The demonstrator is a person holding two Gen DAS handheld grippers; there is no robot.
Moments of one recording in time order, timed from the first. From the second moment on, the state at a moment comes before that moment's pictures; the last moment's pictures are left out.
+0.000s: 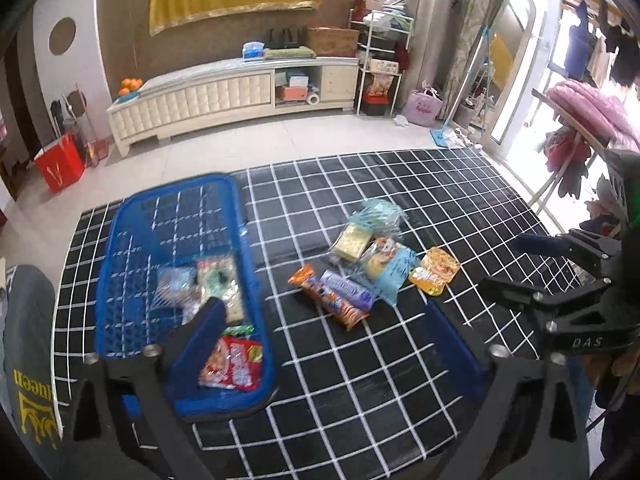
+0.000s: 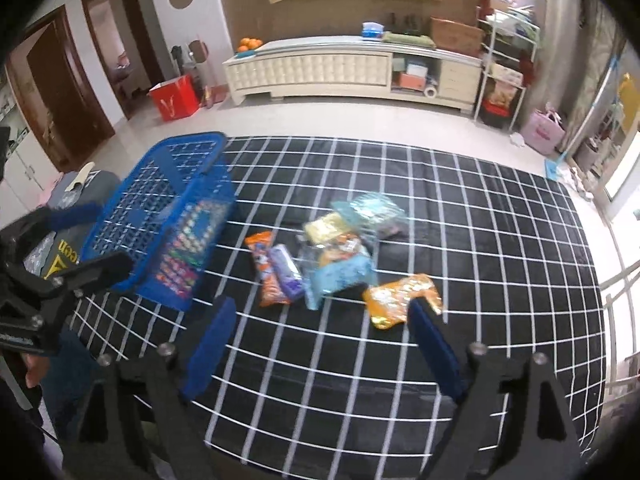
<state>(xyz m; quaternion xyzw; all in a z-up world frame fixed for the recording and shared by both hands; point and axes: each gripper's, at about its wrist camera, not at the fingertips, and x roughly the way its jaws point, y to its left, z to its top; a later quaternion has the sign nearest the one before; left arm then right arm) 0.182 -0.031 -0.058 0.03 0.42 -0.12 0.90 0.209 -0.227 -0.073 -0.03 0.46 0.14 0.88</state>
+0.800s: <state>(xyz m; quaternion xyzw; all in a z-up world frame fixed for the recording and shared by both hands) 0.277 -0.136 -0.160 0.02 0.52 -0.13 0.84 0.257 -0.327 -0.153 -0.04 0.49 0.05 0.87</state>
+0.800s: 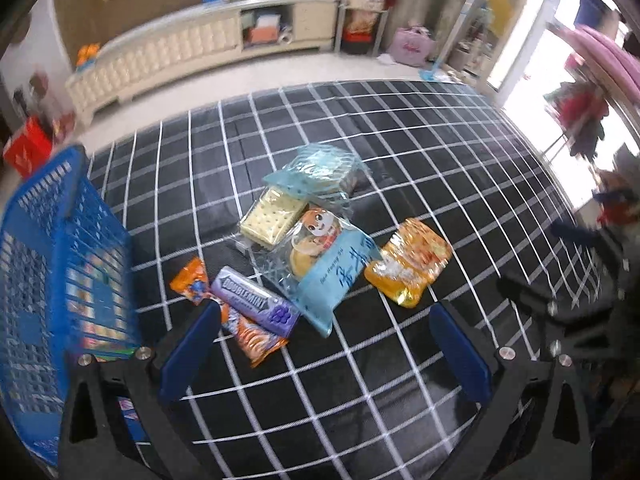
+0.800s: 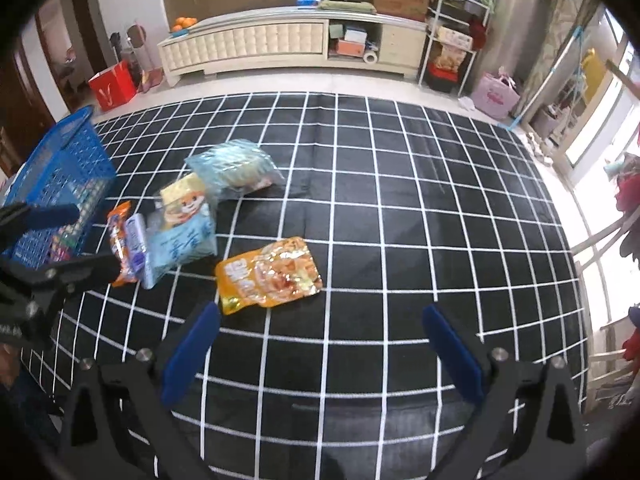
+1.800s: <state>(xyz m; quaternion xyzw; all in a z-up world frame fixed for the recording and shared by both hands) 0.381 -0.164 -0.244 -0.06 0.62 -0.05 0.78 0.279 -0.350 -0.189 -0.01 0.48 0.02 0.87</state>
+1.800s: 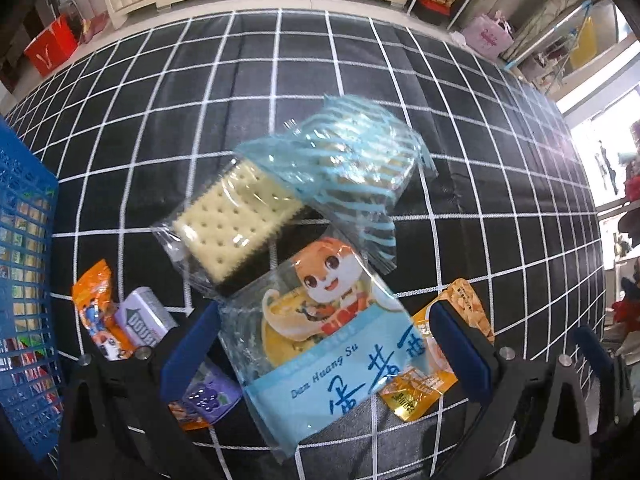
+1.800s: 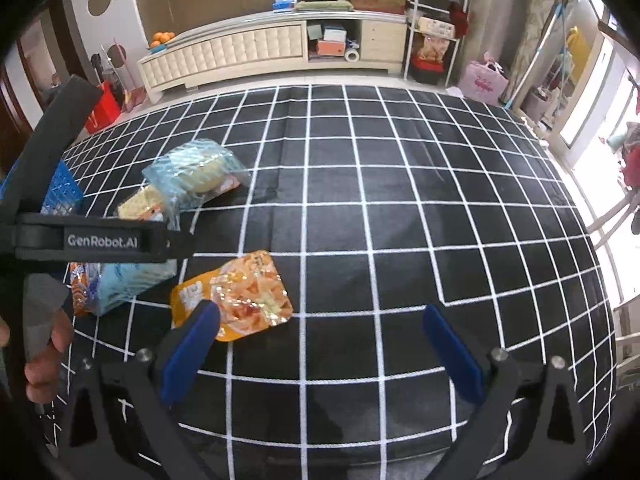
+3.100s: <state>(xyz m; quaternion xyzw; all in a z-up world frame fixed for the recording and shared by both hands) 0.289 -0.150 -0.206 0.07 0.53 -0.13 0.84 0.305 -0.322 -0.214 0.13 0.58 0.03 0.81</state>
